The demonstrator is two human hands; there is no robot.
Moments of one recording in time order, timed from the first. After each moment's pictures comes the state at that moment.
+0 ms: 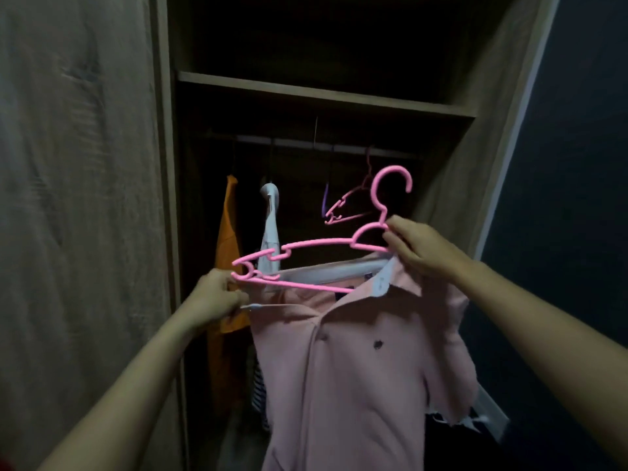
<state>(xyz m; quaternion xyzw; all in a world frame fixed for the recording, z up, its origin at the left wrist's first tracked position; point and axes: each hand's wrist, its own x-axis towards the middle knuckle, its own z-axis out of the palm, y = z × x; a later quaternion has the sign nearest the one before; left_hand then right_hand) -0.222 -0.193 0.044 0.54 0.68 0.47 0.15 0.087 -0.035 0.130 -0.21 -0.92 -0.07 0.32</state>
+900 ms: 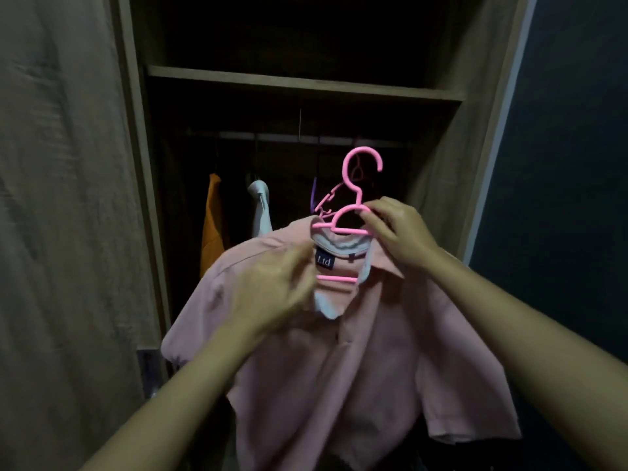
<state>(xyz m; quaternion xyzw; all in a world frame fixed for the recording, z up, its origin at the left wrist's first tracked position) -0.134 -0.179 0.066 0.66 0.56 0.41 -0.27 0.061 -0.033 0.126 -0.25 -0.85 -0.05 0.46</state>
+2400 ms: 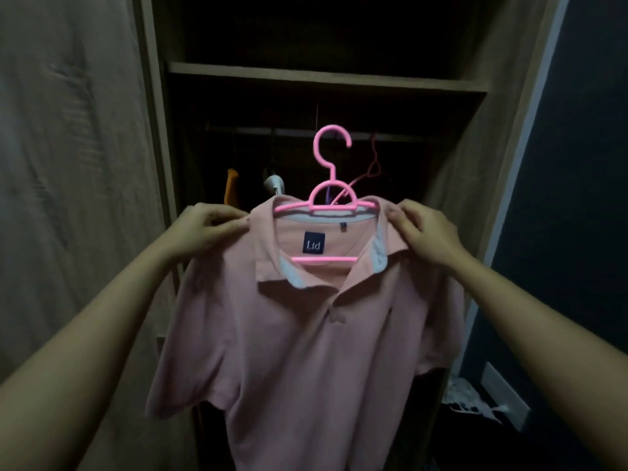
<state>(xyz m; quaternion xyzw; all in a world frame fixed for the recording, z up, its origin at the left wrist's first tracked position) -0.263 -0.175 0.121 0.66 0.61 0.42 0.00 0.078 -0.014 0.118 -0.37 -0.82 0.00 0.42</state>
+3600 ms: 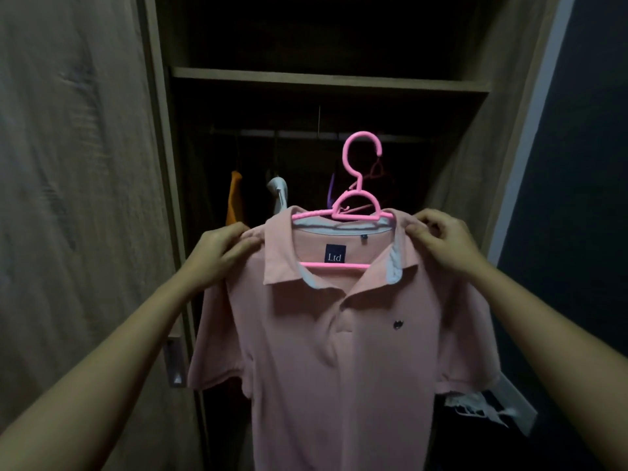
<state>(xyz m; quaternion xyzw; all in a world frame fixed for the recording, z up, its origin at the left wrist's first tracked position) -0.246 -0.167 0.081 0.68 0.60 0.41 -0.12 0.106 -0.008 0.105 -0.33 -0.82 0.10 0.45</state>
